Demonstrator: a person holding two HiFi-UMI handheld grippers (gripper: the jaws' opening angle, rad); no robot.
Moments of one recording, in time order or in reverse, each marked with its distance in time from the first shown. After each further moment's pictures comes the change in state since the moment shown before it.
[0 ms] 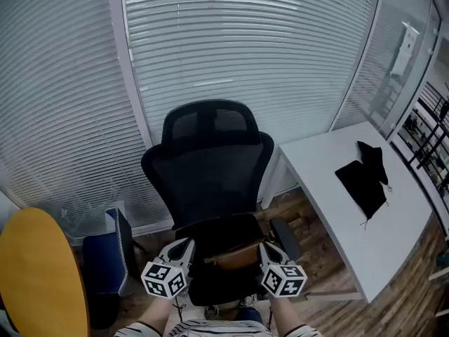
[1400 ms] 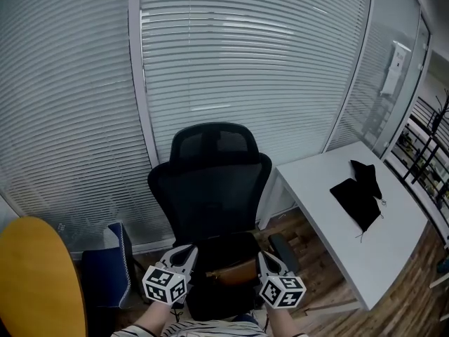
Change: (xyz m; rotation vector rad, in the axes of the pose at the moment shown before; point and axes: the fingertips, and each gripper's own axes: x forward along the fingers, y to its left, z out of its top) left arm -0.015 -0.011 0.038 0.113 -0.040 -0.076; right arm -0.020 0.038 0.029 -0.023 -0.119 0.008
